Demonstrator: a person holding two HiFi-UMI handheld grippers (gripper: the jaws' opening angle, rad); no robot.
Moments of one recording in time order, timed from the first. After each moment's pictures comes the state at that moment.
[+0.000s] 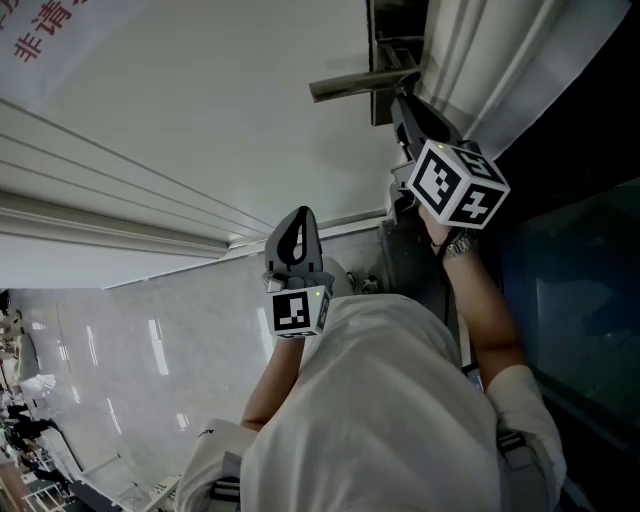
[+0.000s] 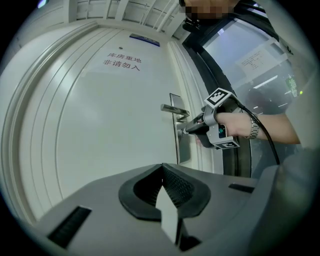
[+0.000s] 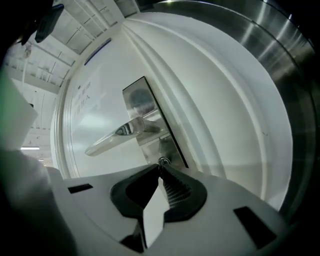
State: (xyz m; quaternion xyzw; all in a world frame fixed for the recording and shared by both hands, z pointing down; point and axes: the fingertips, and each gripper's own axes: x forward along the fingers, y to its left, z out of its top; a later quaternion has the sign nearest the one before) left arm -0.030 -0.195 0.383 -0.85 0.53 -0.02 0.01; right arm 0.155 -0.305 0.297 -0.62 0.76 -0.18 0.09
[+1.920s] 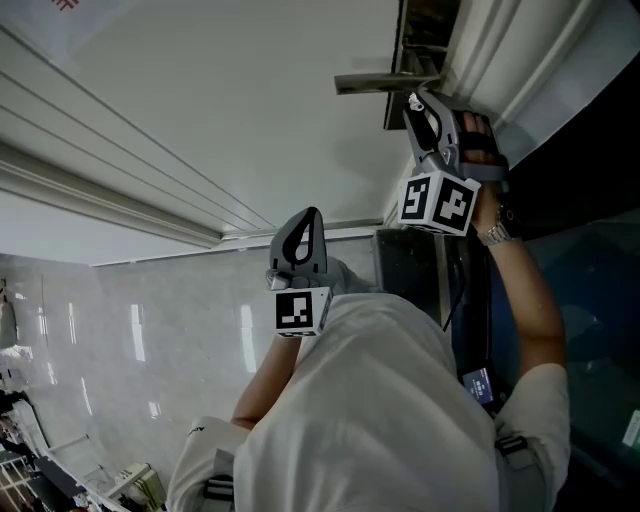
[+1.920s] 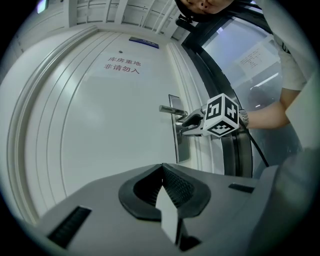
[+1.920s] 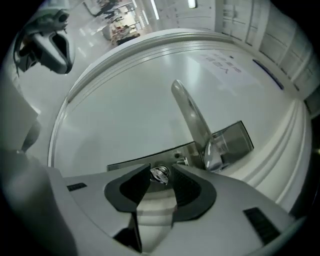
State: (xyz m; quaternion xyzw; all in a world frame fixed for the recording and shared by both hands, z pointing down) left arm -0.028 -0.179 0.386 -0.84 0.54 -0.01 0.02; right arm 0.128 -0.306 0.302 -0.50 0.63 0.41 -0.44
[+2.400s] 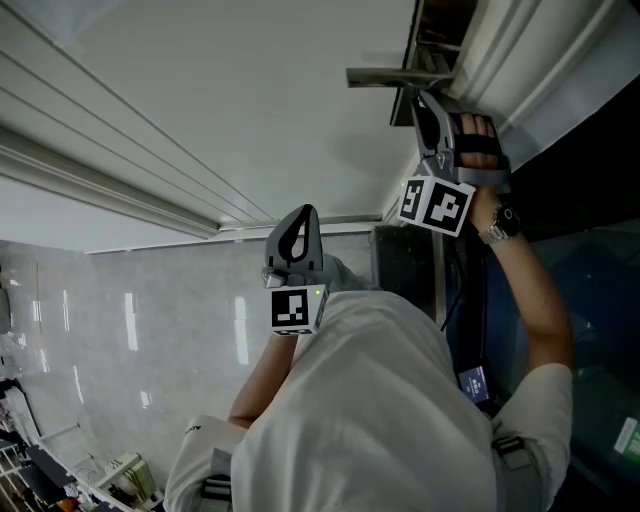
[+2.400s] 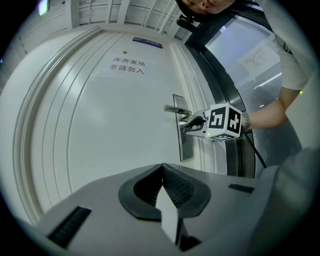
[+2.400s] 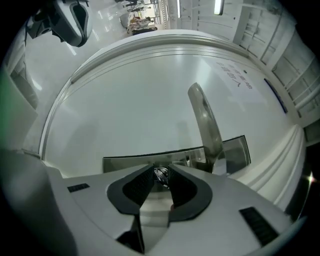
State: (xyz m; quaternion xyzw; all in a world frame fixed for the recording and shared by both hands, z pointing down) left arm -0.042 -0.172 0.391 -0.83 0.56 -0.01 0.01; right arm 0.126 -0.308 0.308 -0.49 0.56 0.47 -0.47
